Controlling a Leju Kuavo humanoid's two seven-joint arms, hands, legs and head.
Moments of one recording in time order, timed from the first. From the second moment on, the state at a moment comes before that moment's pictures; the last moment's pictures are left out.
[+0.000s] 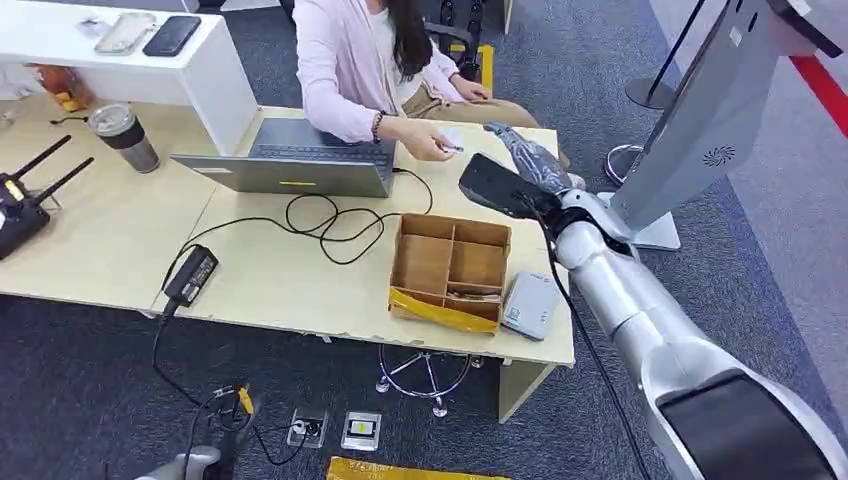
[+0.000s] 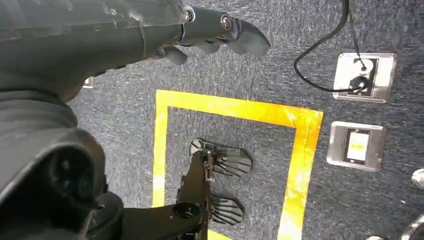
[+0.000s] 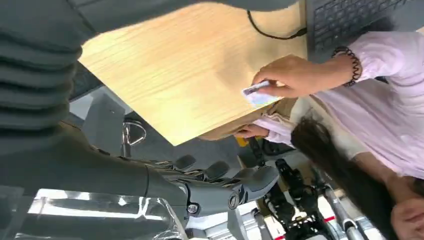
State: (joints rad) left arm -0.37 0.23 -1.10 -0.15 1.27 0.16 0.06; right arm -1.06 0.09 0.60 -0.42 0.40 0.00 -0.20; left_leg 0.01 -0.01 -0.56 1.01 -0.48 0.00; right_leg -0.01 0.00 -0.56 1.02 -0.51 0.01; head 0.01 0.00
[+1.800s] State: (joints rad) left arm -0.23 0.28 -1.00 -0.15 1.38 0.24 -0.05; right arm -0.51 -0.46 0.70 -1.54 0.35 -0.26 0.21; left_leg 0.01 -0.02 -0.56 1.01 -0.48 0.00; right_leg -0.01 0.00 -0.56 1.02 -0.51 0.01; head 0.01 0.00
